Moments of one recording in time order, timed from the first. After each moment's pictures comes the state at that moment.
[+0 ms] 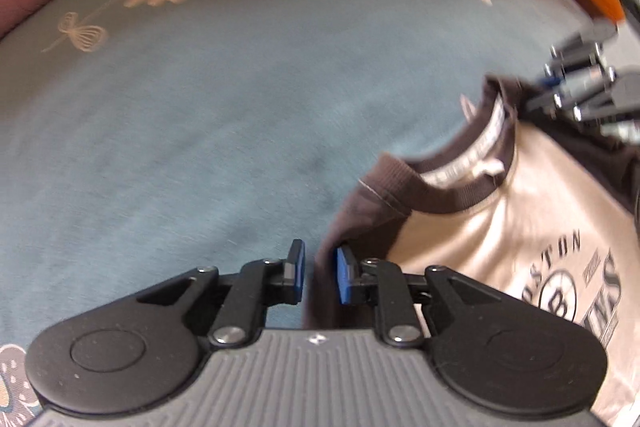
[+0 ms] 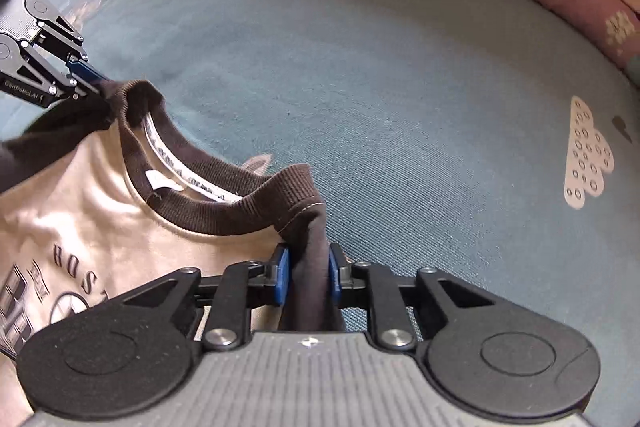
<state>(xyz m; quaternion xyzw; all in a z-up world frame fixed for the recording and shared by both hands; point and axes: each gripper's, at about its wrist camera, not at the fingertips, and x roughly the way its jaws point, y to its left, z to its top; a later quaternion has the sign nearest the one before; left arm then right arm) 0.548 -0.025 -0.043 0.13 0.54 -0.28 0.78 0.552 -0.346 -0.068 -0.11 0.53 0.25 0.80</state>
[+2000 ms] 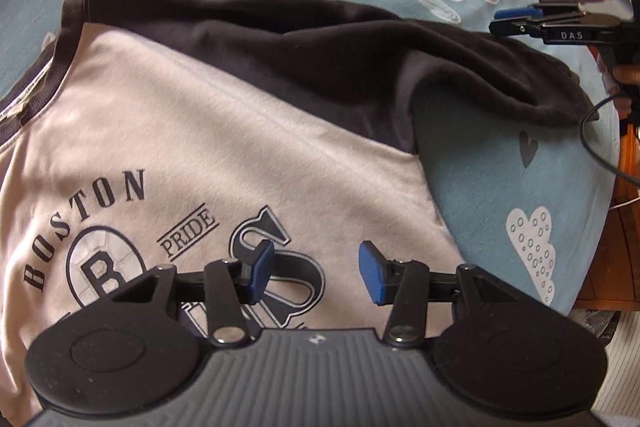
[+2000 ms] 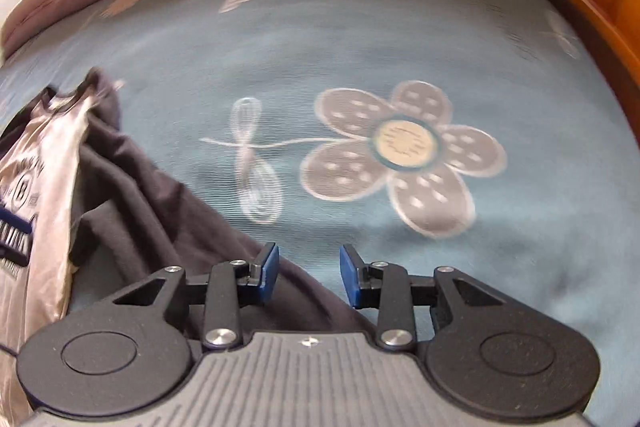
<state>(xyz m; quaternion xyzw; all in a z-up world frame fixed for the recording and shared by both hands) 0.357 -0.278 -0.058 0.15 0.63 -0.36 0.68 0.320 -0.637 -0.057 0.04 0.51 0.08 0.85</state>
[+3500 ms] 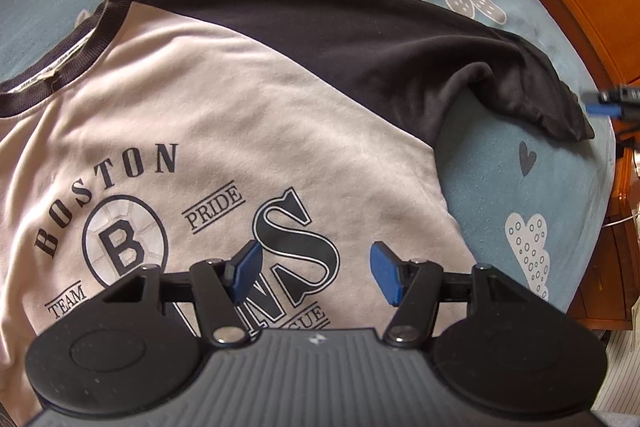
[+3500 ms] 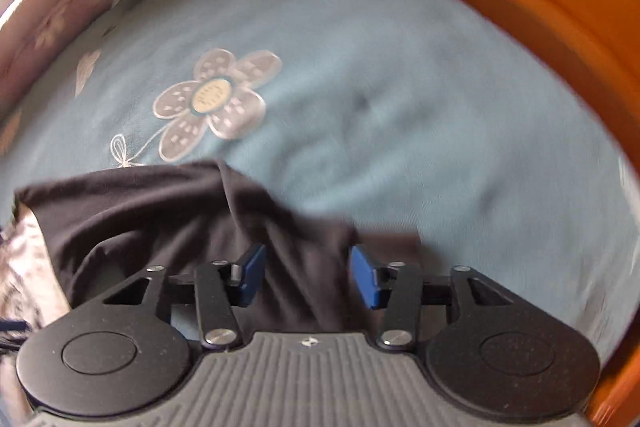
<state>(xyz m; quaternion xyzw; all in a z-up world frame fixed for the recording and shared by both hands) 0.355 -0.251 -0.052 0.12 0.62 -0.35 0.69 0.168 -0.710 -0.038 0.29 0.50 -0.18 0.79</state>
